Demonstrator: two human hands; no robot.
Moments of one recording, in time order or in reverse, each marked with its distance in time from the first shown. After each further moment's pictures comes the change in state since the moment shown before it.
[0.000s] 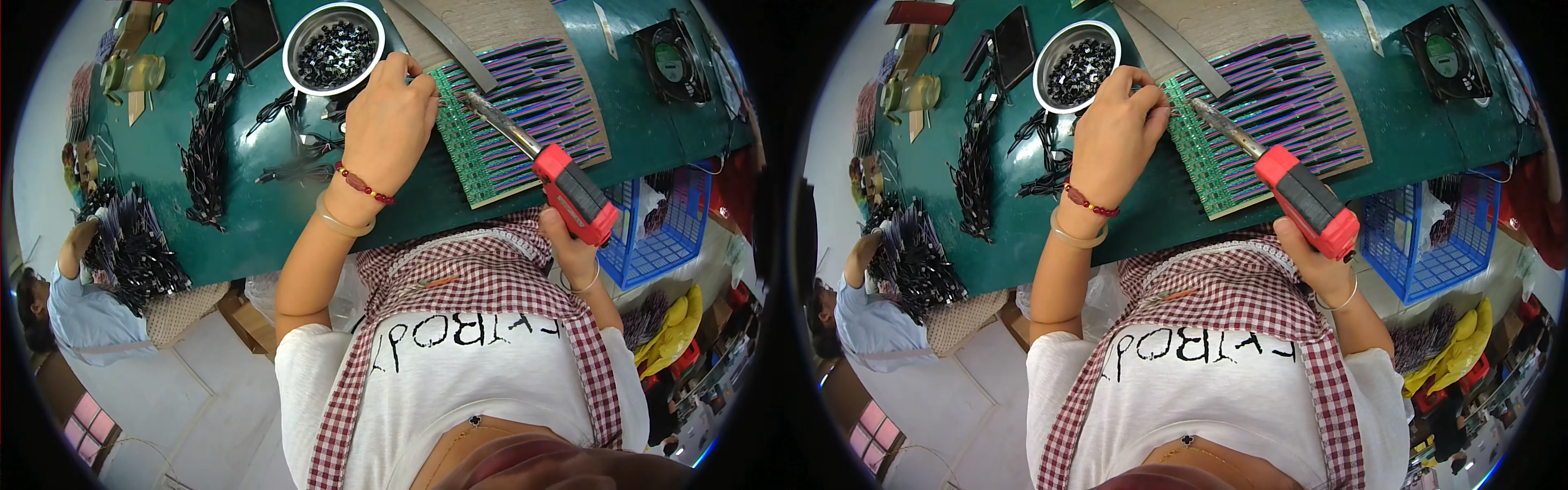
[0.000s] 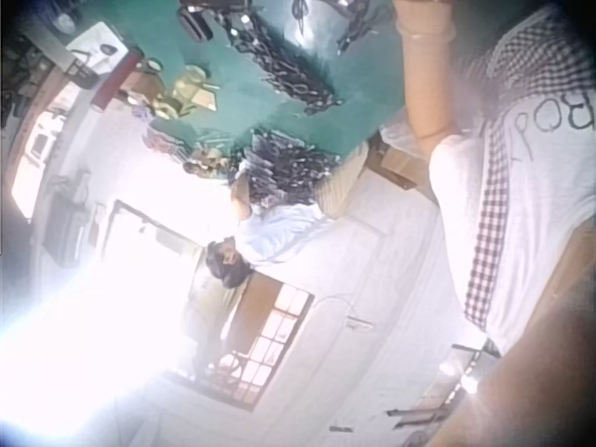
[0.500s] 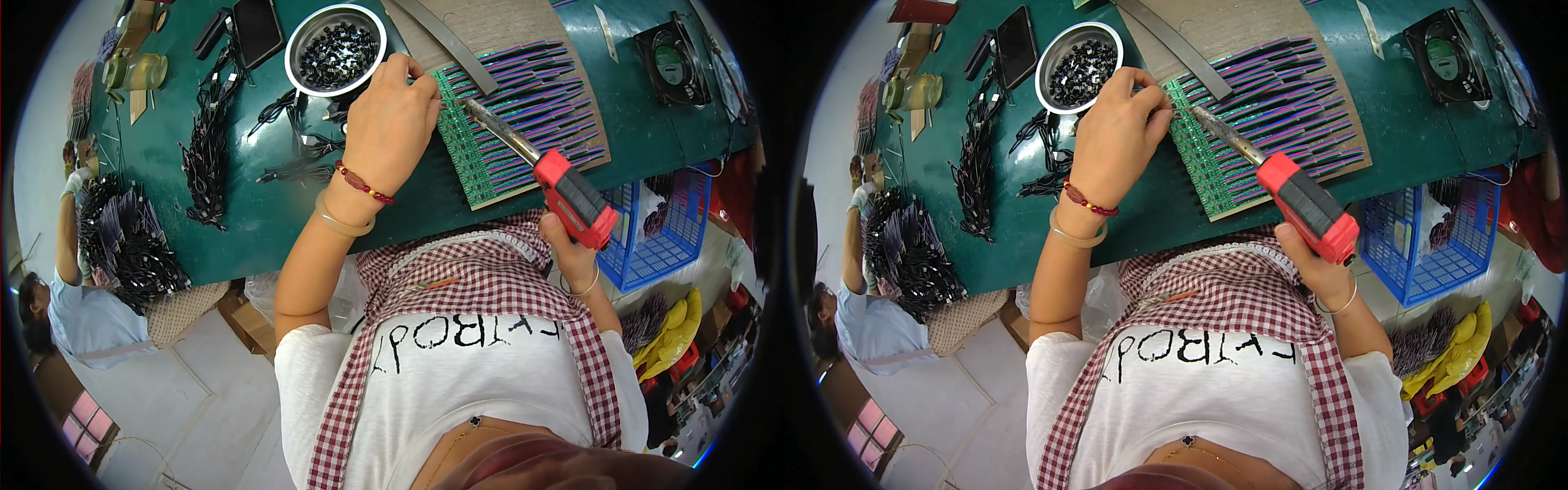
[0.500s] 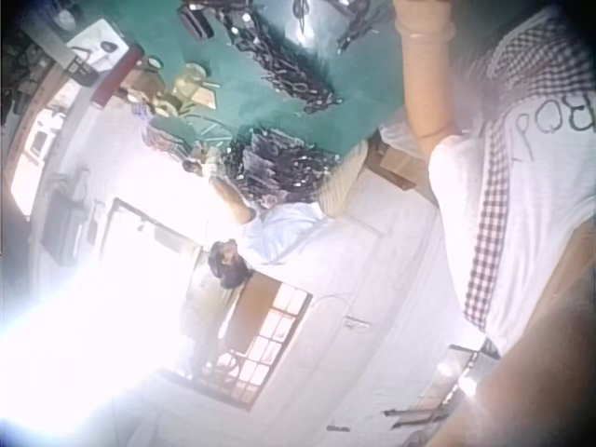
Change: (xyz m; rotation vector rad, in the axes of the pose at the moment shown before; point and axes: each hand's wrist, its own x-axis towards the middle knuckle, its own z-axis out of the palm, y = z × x) left_hand 0.001 -0.001 -0.002 -0.029 -0.034 -0.020; right_hand -0.002 0.000 0.001 -0.008 -0.021 -0.004
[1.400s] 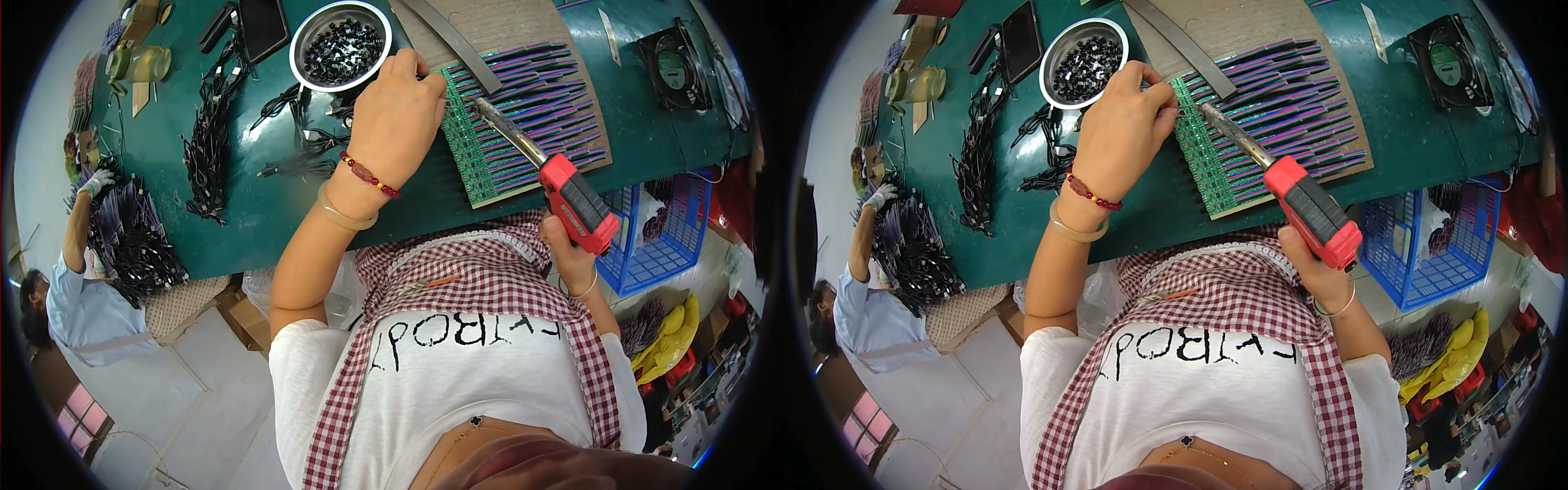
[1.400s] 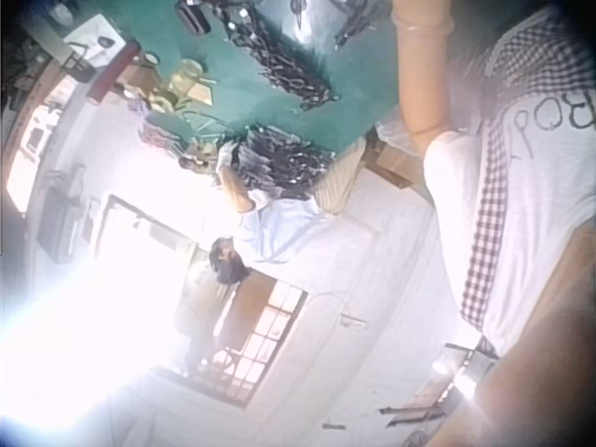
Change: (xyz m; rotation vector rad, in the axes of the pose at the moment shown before) left_hand 0.003 0.001 0.000 0.086 -0.001 0.058; right_hand -0.007 0.003 -0.002 0.069 0.013 0.111
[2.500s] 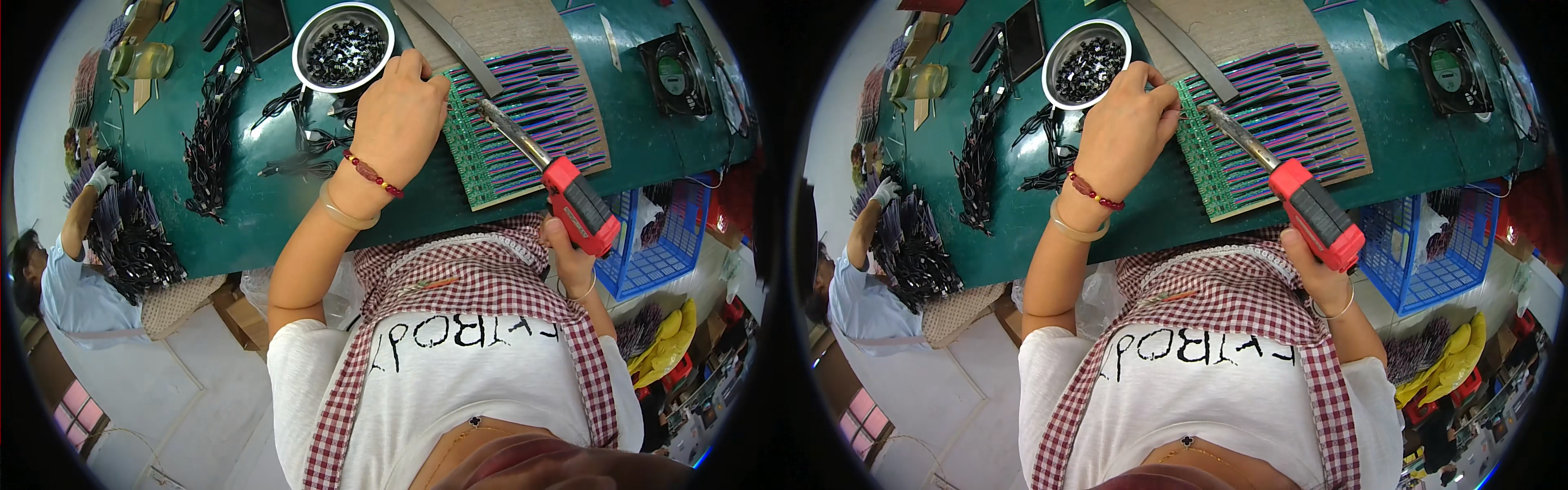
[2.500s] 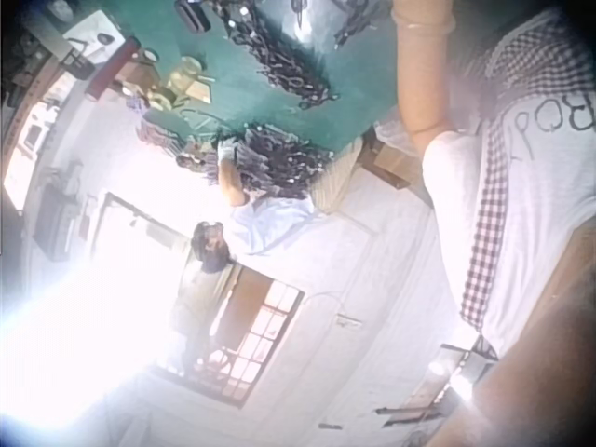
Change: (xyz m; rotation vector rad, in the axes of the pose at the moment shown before) left_hand 0.001 0.002 -0.002 0.011 -0.028 0.002; right_hand -0.002 0.008 -0.002 -0.034 -0.003 -0.101
